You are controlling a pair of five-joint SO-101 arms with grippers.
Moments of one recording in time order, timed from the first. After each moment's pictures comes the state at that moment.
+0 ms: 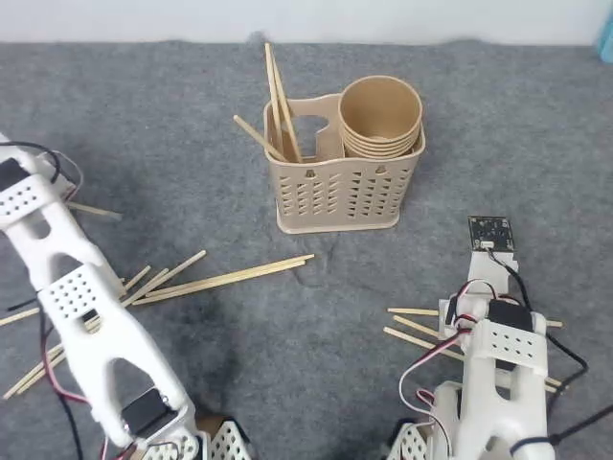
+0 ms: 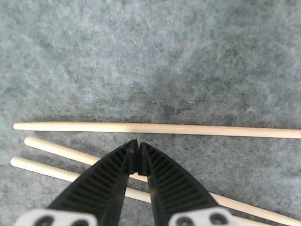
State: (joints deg) left arm -42.8 82.5 -88.8 87.8 18.6; right arm 10.3 -47.4 74.7 56.2 11.0
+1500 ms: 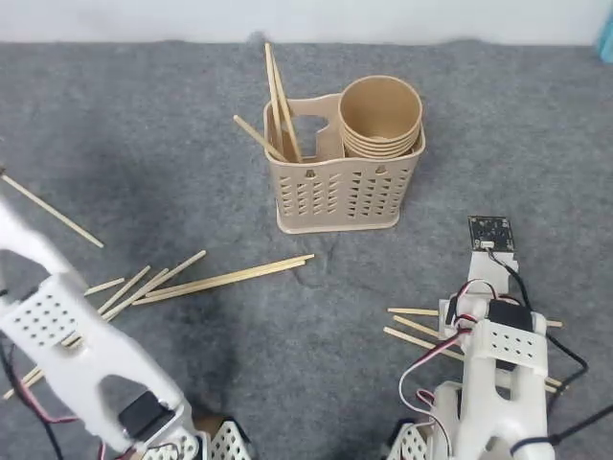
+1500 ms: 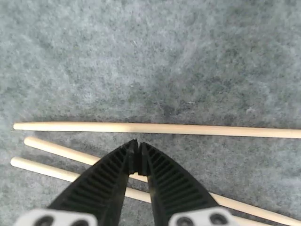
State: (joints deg) left arm -47.4 45.2 -66.3 98.7 13.8; right arm 10.3 -47.4 74.7 56.2 11.0
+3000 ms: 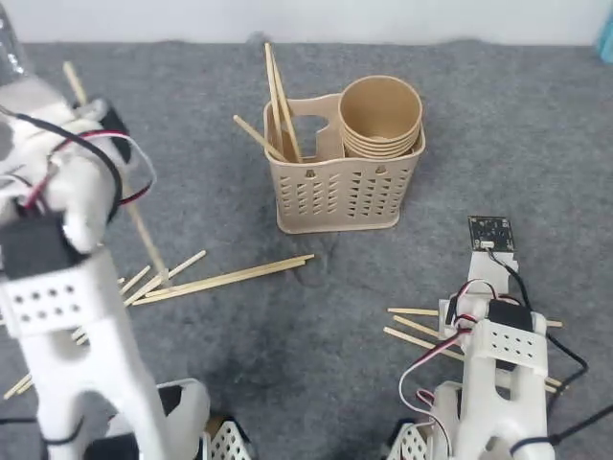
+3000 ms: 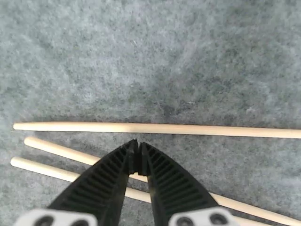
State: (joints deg) left arm -15.4 -33.4 3.4 67.4 16.9; right arm 10.3 -47.4 74.7 56.2 11.0
